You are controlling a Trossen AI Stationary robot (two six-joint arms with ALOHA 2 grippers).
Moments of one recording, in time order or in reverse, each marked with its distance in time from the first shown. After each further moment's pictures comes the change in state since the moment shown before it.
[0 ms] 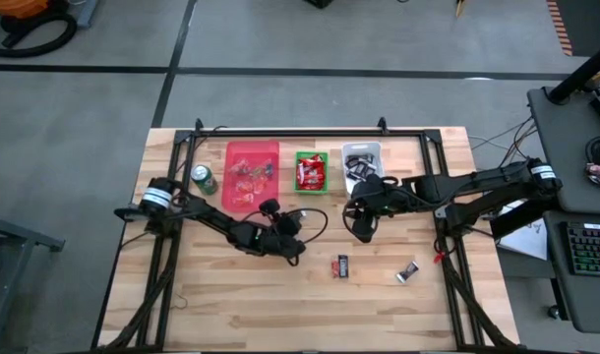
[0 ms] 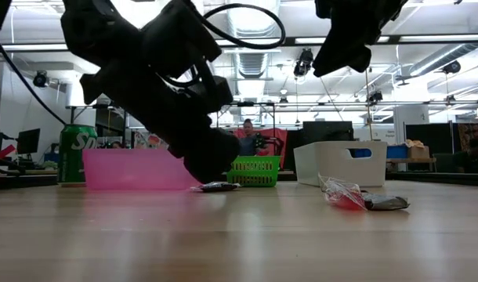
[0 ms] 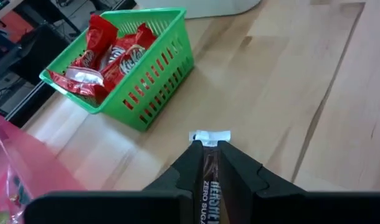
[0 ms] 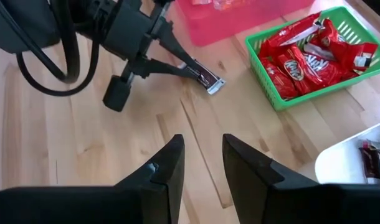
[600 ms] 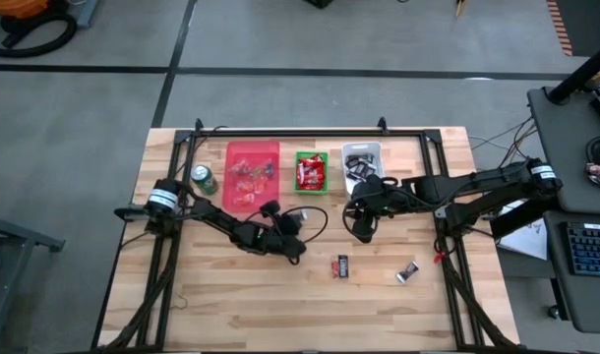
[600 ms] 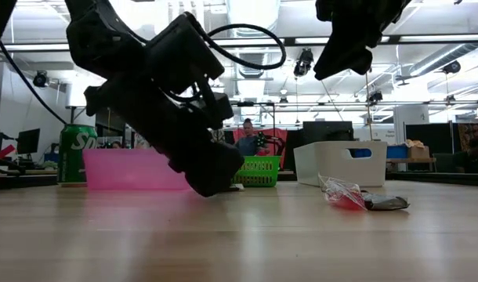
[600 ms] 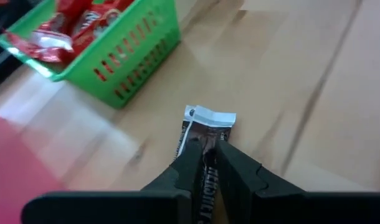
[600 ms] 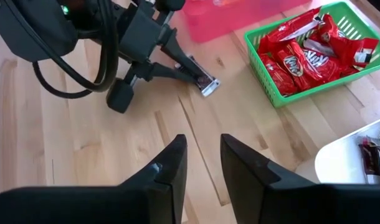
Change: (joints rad) left arm 0.009 0.051 0.001 -0.003 0.080 -0.099; right arm 0.000 0.000 -0.014 0.005 0.001 0.000
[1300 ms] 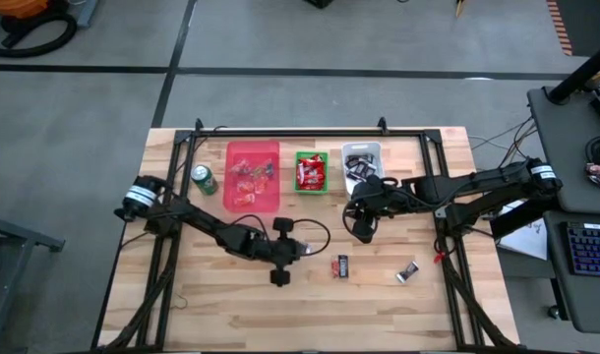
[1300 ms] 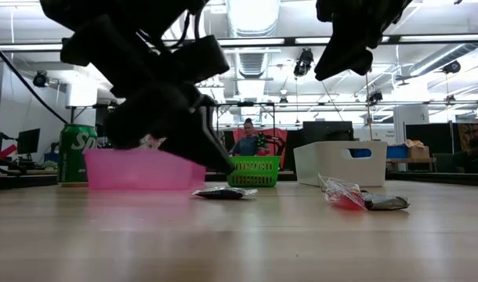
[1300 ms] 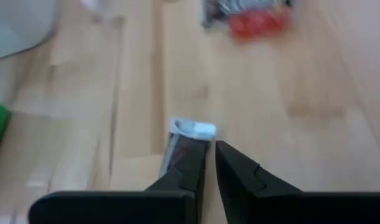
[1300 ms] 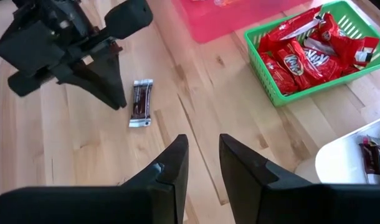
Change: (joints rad) left arm -0.085 -0.170 -0.002 -0.057 0.456 0.372; right arm 0.002 0.000 -0.004 0.001 0.000 -0.001
